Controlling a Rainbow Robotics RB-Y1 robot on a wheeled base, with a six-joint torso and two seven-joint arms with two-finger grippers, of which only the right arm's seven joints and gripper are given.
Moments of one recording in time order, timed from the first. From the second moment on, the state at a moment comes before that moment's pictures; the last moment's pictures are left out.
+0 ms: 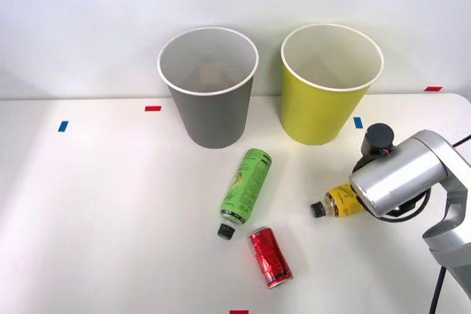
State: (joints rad) arm -0.30 -0.46 0.34 -1.86 -0.01 1.64 0.01
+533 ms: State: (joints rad) arm -0.22 -0.44 0.34 -2.21 0.06 1.77 0.40
